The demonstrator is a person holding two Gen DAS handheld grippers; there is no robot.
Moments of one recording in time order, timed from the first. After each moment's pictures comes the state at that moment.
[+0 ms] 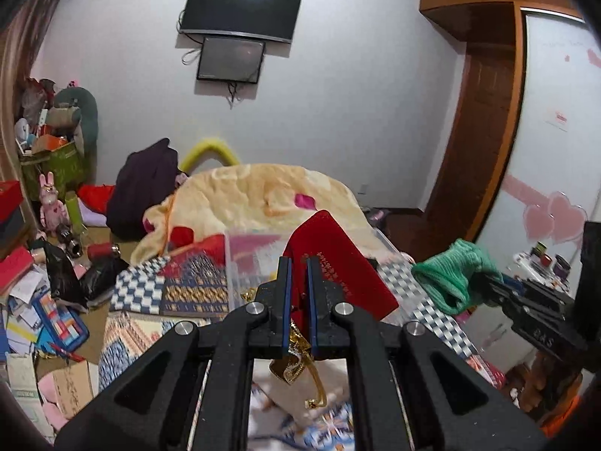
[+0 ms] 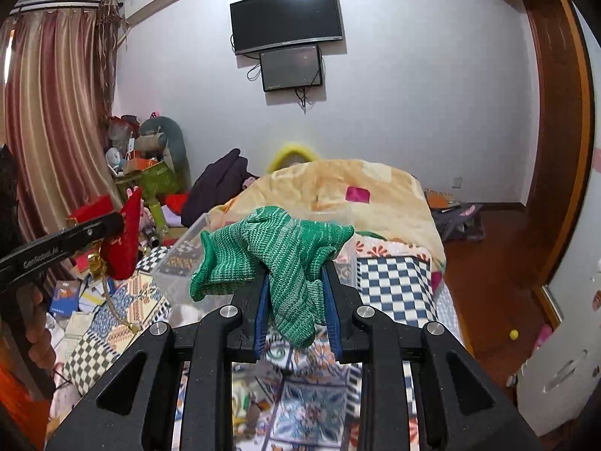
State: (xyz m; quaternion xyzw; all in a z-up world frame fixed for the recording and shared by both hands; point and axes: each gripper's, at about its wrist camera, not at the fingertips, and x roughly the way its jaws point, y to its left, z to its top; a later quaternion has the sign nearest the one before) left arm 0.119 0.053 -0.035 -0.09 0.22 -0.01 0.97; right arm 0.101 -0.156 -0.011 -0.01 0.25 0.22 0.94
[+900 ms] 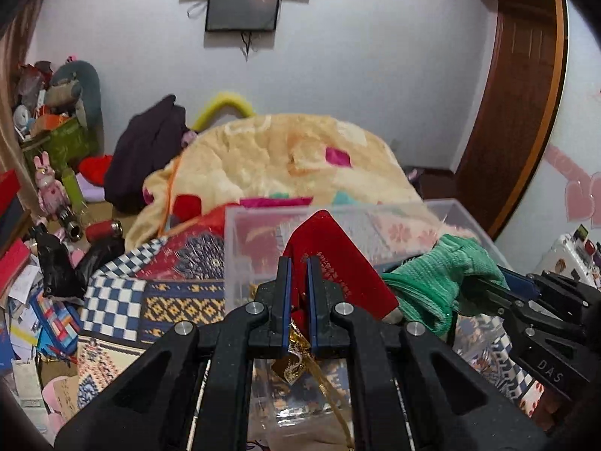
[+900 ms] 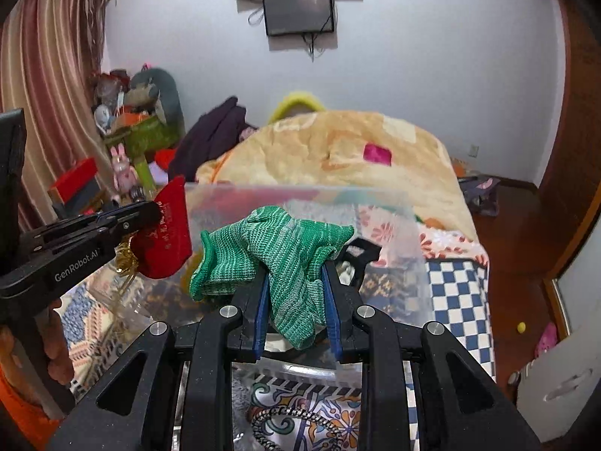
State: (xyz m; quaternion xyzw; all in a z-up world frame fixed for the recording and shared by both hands) left arm 0.239 0.067 -0.105 -0.08 0.32 0.02 0.94; right arm 0.181 -0.102 -0.056 -0.05 0.35 0.22 0.91
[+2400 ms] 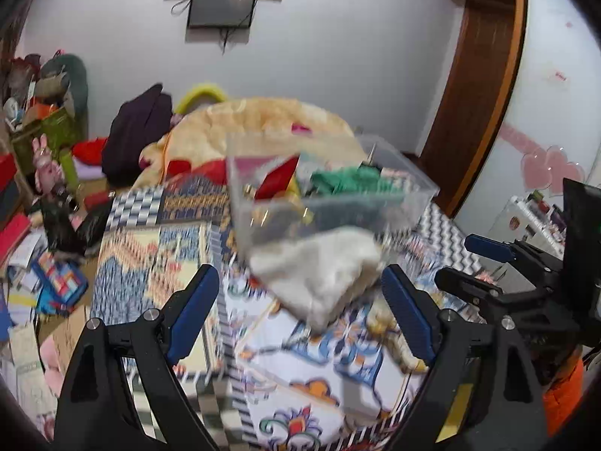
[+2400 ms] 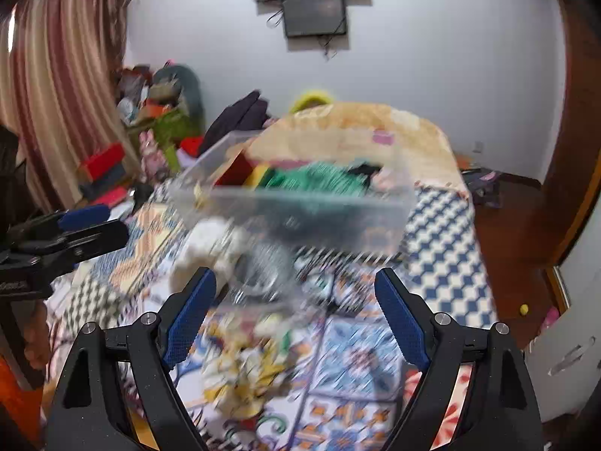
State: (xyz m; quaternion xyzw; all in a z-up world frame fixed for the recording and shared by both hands) left arm 0.078 0.050 -0.107 -0.08 0.33 -0.04 0.94; right arm 0.076 -0.124 -0.068 -0.05 0.35 0.26 0.90
